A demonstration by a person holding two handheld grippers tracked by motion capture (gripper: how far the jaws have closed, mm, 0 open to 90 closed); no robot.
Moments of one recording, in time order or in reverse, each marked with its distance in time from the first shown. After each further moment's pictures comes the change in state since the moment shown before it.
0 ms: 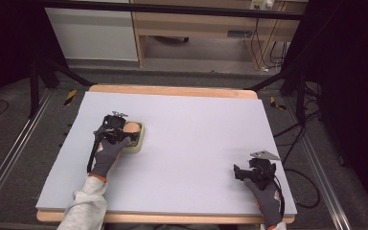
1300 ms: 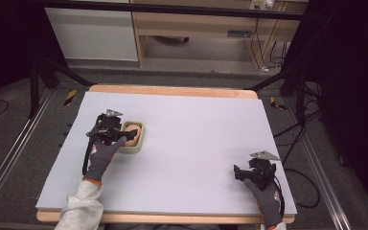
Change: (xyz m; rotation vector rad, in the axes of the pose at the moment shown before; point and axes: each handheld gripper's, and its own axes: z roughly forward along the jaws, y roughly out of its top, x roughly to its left) left arm -0.002 -0.003 -0.036 -0.127 -0.034 0.023; right arm 0.001 -0.001 -0.001 -0.001 -0.002 -0.003
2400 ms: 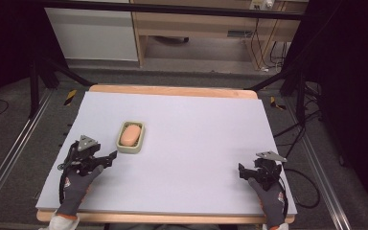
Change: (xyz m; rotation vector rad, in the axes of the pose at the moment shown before) left arm 0.022 -0.091 -0.052 -0.081 0.045 0.009; right arm -0.012 -0.002 -0.005 -0.020 -0.041 0.049
